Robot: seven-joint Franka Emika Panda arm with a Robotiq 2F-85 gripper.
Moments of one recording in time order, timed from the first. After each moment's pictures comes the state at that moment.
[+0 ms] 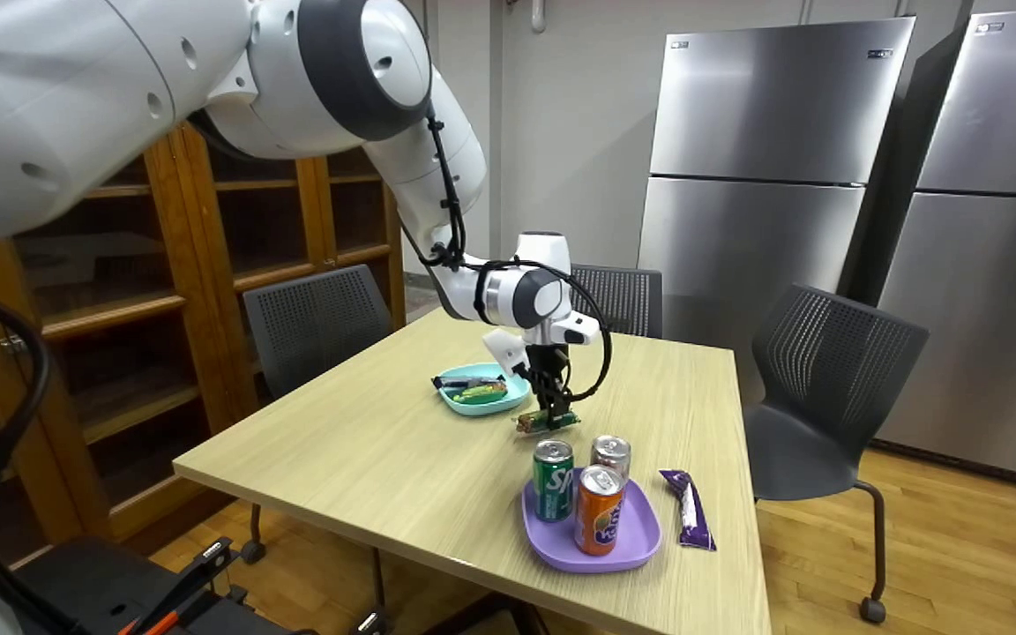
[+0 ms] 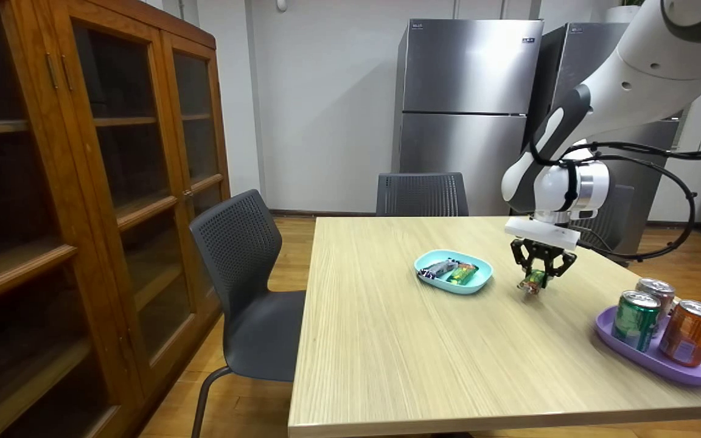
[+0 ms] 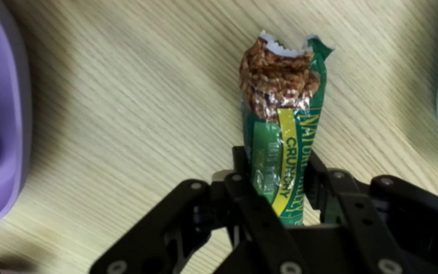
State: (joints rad) arm 0.00 0.99 -0.20 -1.49 0.13 2.55 0.55
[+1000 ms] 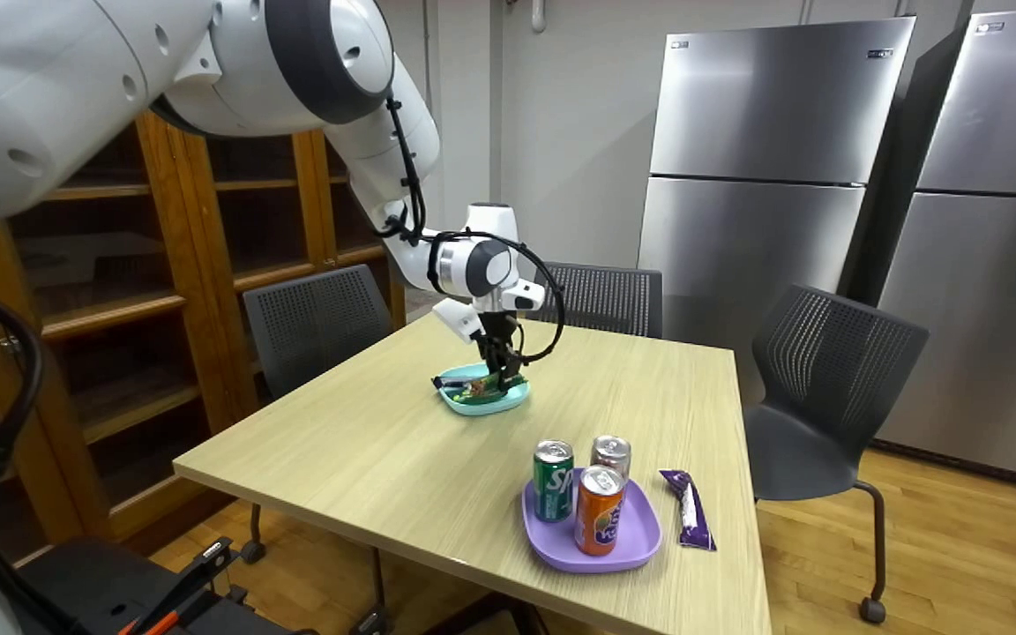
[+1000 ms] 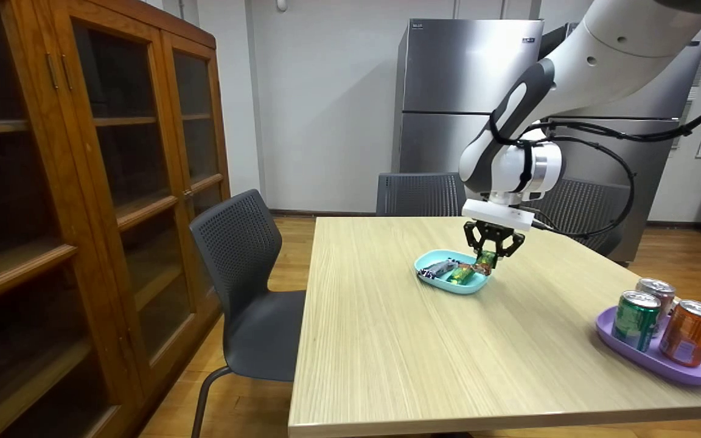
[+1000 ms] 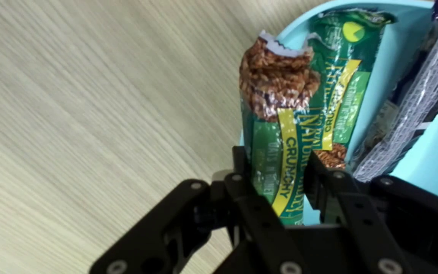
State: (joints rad) arm 0.10 0.94 -0.13 -1.48 0.12 2.54 0.48
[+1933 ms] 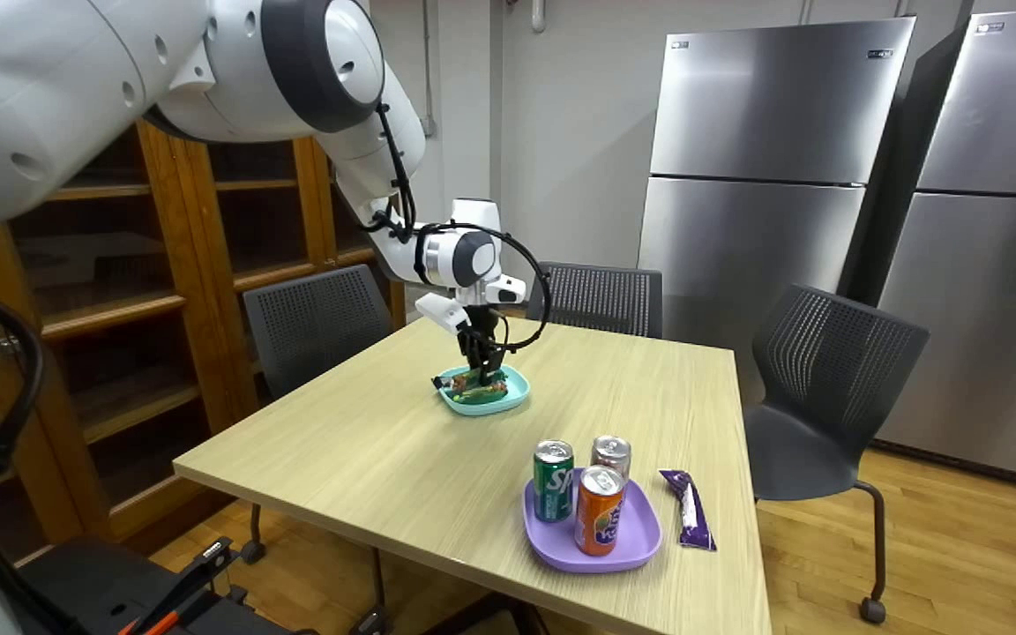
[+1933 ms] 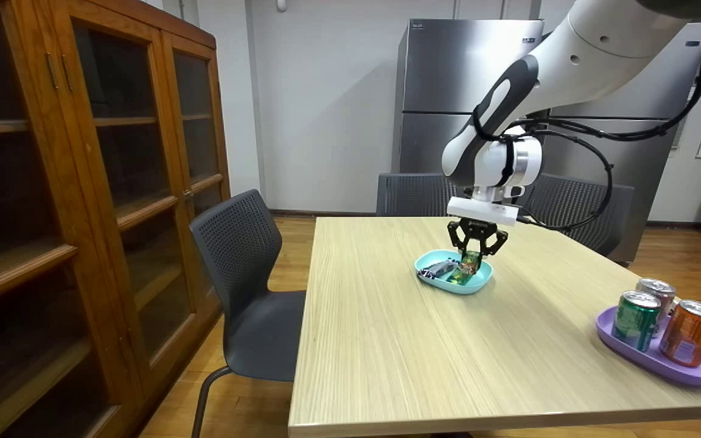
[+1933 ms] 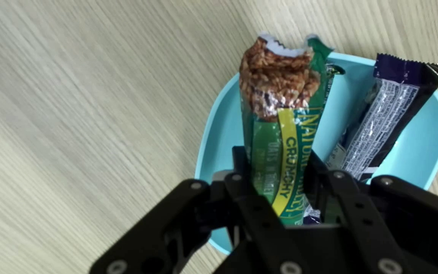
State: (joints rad) arm 0.13 0.96 -0.12 -1.42 0.11 2.44 0.46
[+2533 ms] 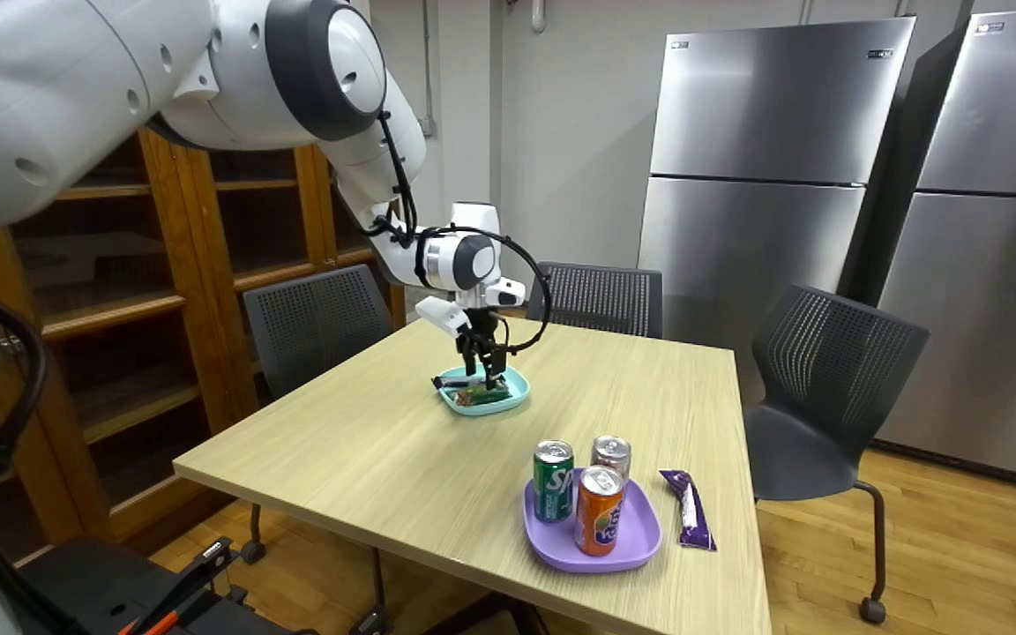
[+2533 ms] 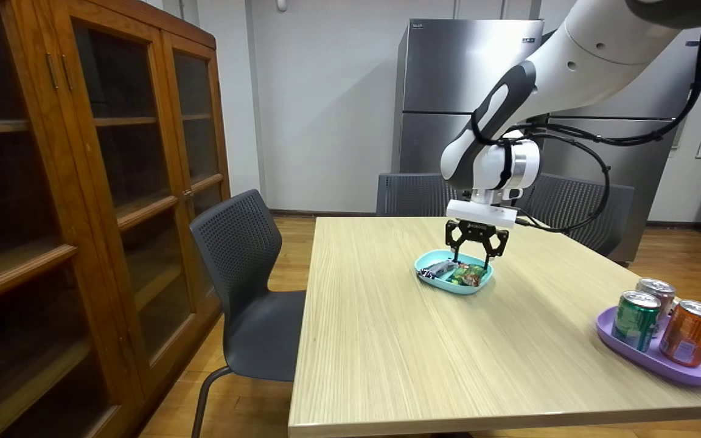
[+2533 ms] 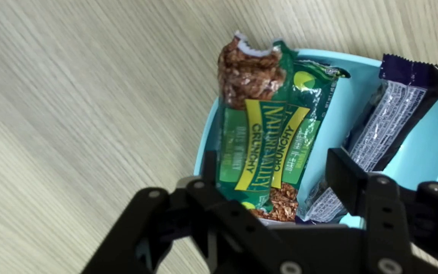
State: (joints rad) arm 0.13 0.98 -0.12 -1.40 0.10 2.44 0.46
